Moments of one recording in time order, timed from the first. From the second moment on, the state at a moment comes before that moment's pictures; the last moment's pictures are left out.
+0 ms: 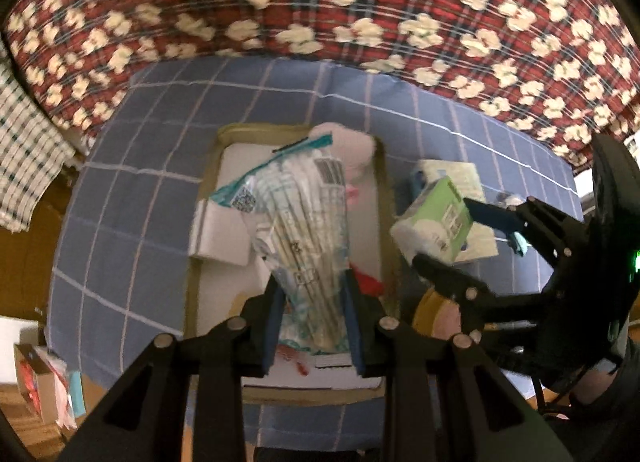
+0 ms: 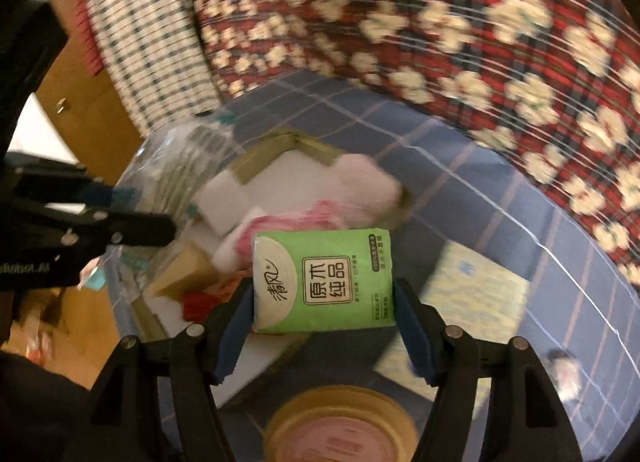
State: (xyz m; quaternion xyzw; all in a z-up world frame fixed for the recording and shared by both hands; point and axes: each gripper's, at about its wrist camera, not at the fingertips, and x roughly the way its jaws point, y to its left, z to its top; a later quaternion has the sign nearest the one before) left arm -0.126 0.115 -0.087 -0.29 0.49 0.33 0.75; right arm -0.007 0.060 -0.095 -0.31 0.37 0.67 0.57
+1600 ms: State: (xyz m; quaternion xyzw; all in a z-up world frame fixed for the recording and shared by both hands) left arm 0.018 0.056 -0.097 -0.21 0.55 0.20 0.79; right arm 0.145 -0.064 -0.121 -0.27 0.46 0.46 0.71
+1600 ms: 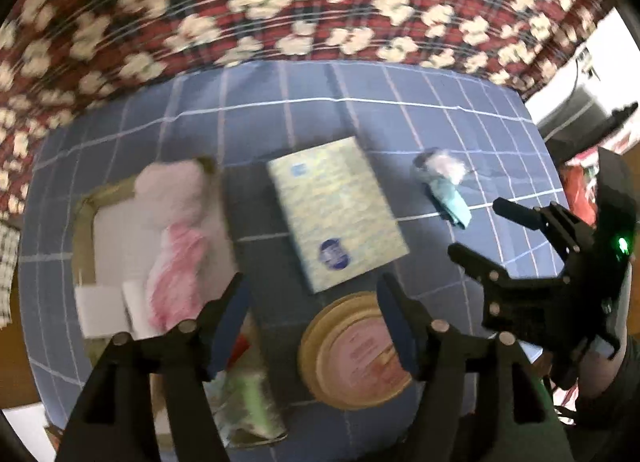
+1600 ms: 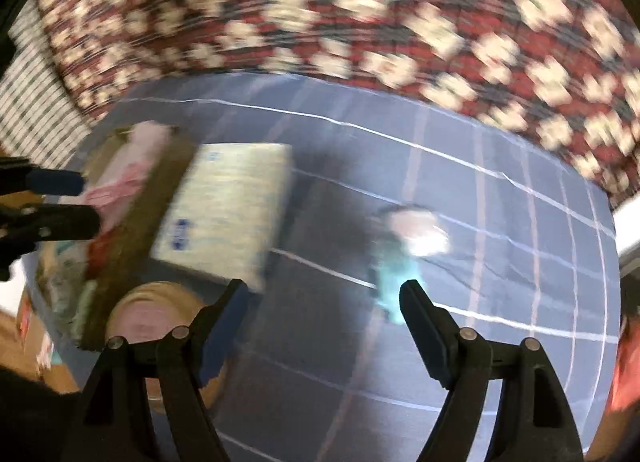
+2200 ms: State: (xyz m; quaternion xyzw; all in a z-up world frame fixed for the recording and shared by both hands) left arm 0.083 0.053 -0.112 -0.18 0.58 0.19 0.77; right arm 0.200 -0.062 -0.177 -0.28 0.47 0.43 0.72
